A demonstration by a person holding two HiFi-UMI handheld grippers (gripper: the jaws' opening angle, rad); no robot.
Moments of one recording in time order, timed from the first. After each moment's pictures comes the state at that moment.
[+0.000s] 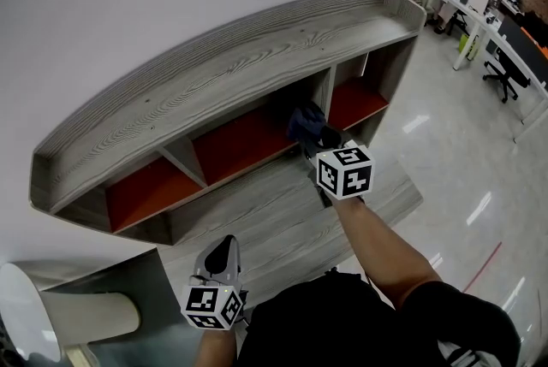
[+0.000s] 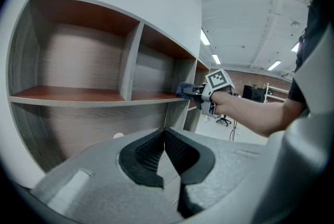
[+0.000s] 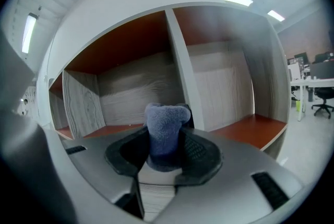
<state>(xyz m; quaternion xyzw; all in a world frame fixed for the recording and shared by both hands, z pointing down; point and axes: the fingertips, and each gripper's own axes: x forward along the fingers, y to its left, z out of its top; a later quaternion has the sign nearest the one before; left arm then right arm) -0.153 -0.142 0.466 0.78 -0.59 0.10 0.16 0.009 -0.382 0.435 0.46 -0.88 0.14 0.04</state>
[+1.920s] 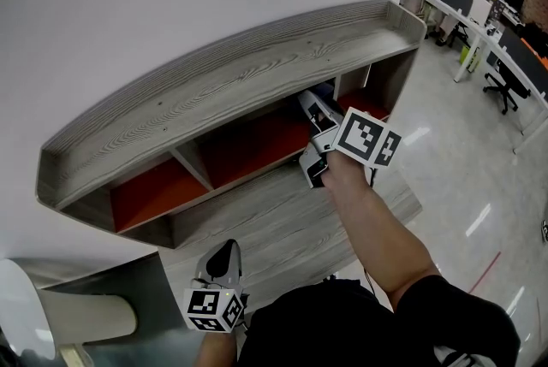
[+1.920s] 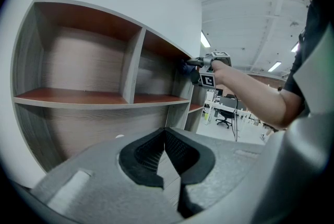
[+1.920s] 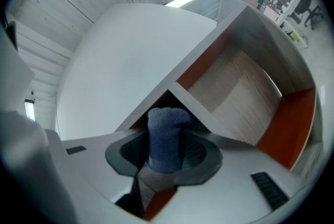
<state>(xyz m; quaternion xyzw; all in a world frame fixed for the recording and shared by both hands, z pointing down) -0.157 -0.136 0.461 0.78 -0.60 0.09 0.15 0.001 -0.393 0.291 0.37 -0.85 0.31 -0.22</state>
